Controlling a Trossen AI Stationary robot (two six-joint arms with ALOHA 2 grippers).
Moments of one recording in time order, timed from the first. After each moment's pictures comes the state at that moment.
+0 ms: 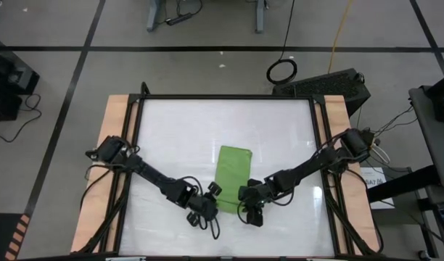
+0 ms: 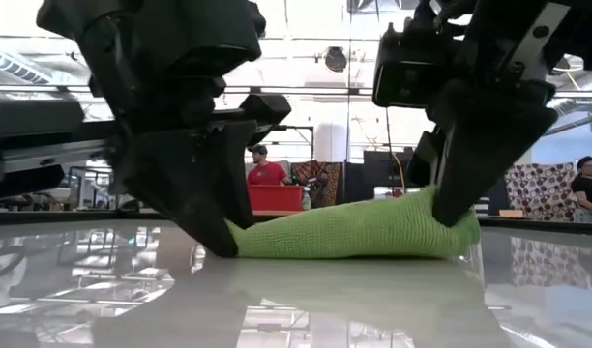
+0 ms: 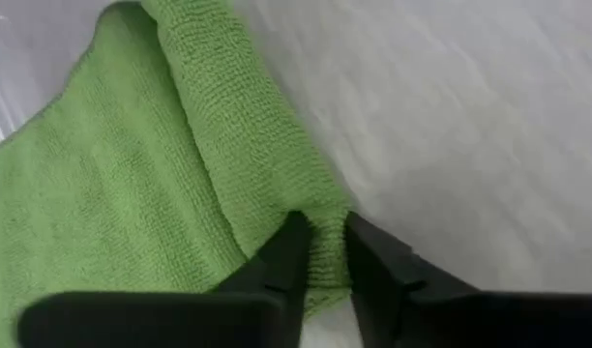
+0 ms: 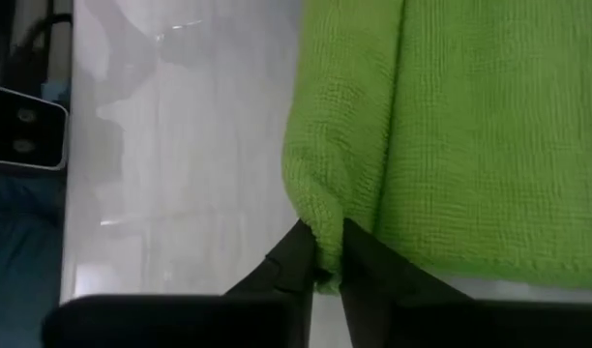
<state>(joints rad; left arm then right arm) -0.44 1.97 1.09 -0.17 -0.17 0.35 0.40 1.79 0.94 -0.07 -0.11 0.65</state>
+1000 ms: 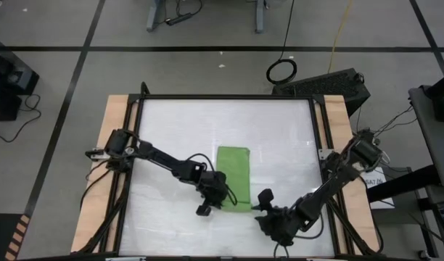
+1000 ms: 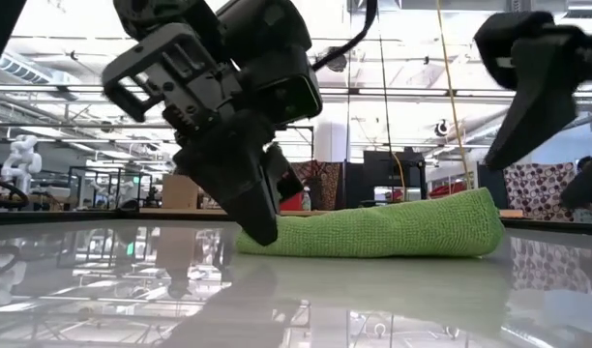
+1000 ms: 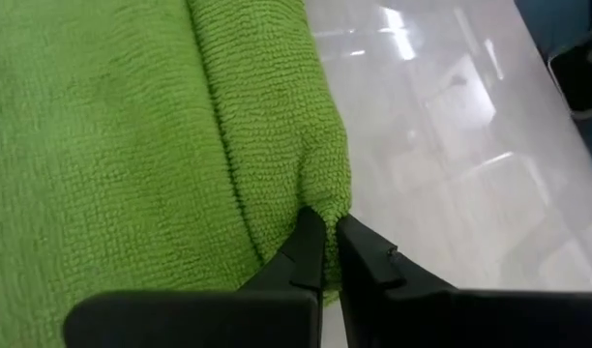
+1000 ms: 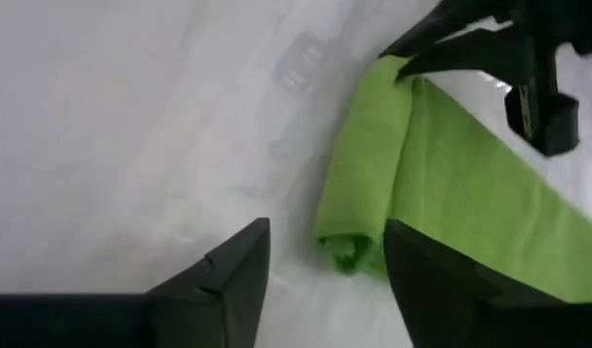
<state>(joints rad) -0.22 1.98 1.08 -0.03 0.42 -0.08 0.79 1.77 0.94 -0.21 0.63 0.10</state>
